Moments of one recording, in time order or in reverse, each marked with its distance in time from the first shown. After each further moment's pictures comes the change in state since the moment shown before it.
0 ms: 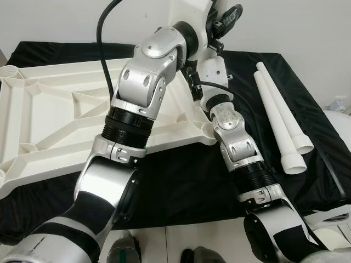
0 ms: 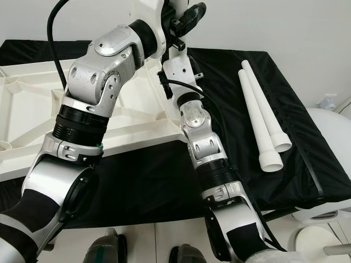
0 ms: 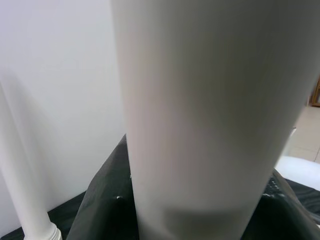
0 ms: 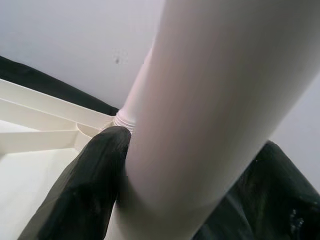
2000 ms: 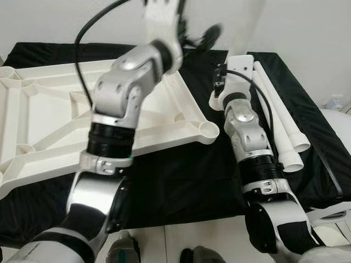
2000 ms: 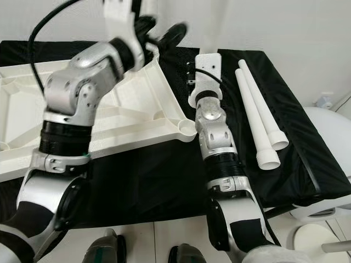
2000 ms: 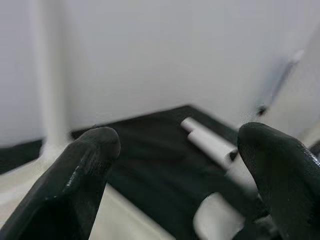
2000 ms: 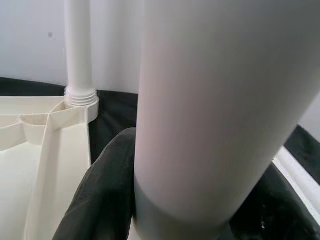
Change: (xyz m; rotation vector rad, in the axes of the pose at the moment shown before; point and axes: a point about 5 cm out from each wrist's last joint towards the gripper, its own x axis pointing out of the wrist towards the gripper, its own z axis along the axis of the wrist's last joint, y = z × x) left arm -0.046 0.036 -0.041 -0.188 0.164 0.127; right arm 0.006 -0.041 -0.023 0.255 0.170 -0.154
